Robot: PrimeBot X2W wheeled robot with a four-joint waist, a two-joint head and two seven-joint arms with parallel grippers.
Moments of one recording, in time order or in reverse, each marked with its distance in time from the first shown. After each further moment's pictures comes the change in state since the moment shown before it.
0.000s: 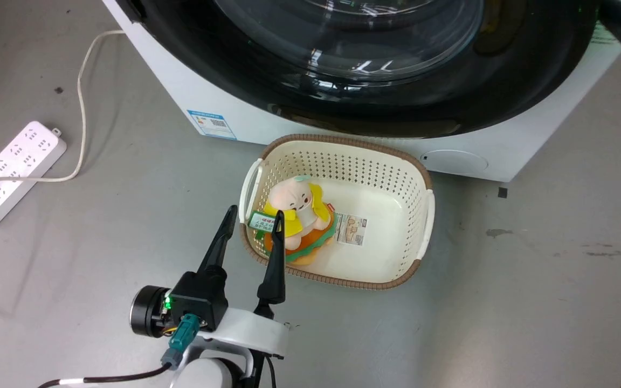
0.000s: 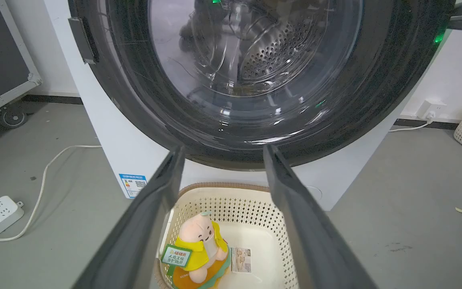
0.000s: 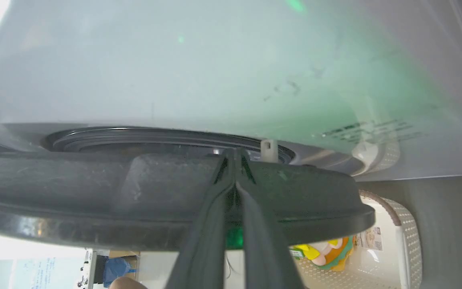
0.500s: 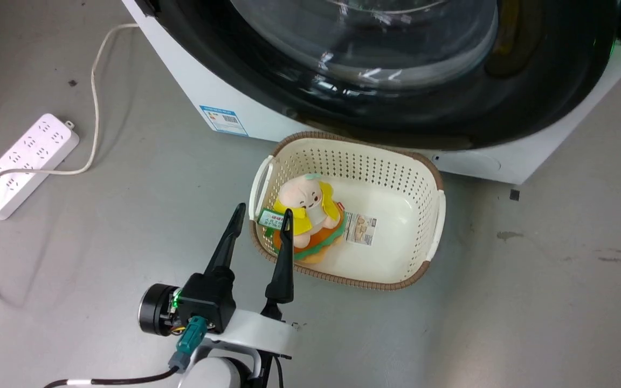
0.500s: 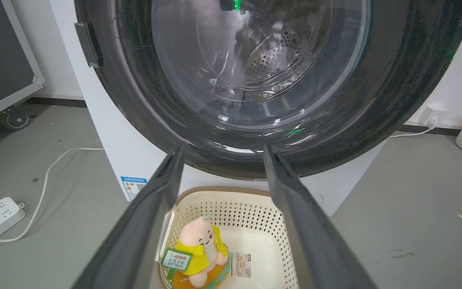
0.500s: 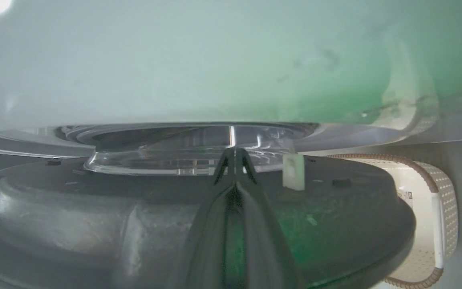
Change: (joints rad) left arm -0.015 0.000 -0.038 0.013 -0.017 0.017 -0.035; right arm -0.103 -0.049 -0.077 0.166 0.028 0.000 0.151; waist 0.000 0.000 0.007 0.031
